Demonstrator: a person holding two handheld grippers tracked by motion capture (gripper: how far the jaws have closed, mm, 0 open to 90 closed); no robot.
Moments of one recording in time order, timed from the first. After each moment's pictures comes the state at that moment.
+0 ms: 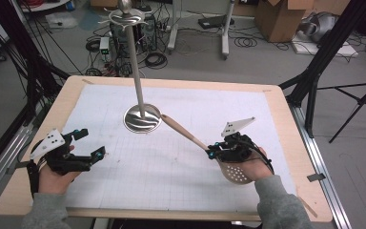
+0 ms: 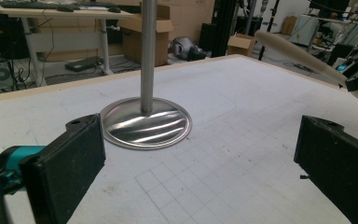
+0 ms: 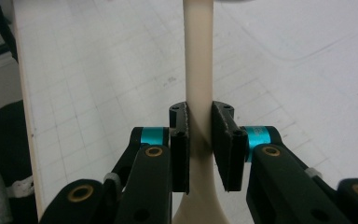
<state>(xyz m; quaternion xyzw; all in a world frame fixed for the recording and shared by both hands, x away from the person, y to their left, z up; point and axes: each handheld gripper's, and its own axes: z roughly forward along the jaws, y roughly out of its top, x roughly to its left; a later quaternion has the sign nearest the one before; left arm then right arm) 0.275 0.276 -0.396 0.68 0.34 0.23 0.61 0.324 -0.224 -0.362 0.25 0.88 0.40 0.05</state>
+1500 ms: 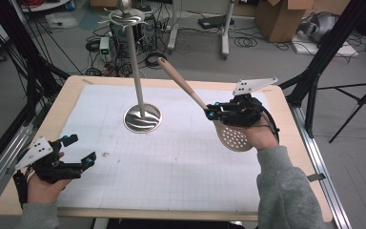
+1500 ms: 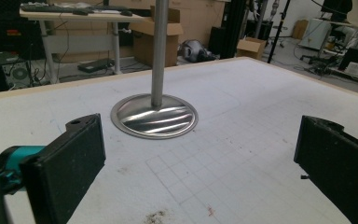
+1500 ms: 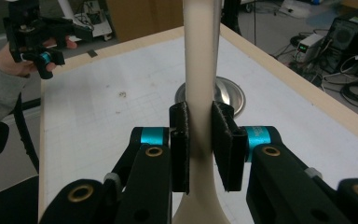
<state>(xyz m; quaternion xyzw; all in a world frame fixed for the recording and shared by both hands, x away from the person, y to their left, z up) 0.251 0.292 -0.394 0.67 0.35 0.25 0.60 0.353 -0.219 -0.260 0.22 0.83 0.51 0.09</state>
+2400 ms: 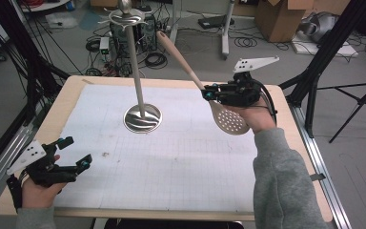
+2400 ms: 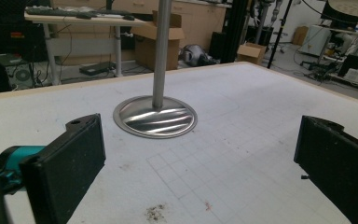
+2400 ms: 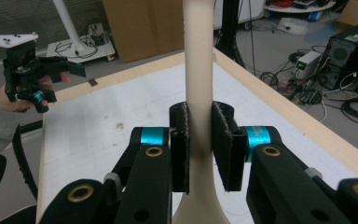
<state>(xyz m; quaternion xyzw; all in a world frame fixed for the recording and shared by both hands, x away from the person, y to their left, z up) 0.241 0.300 -0.393 0.66 0.36 0.25 0.61 0.381 -0.212 -0.228 0.22 0.81 0.54 0.09</state>
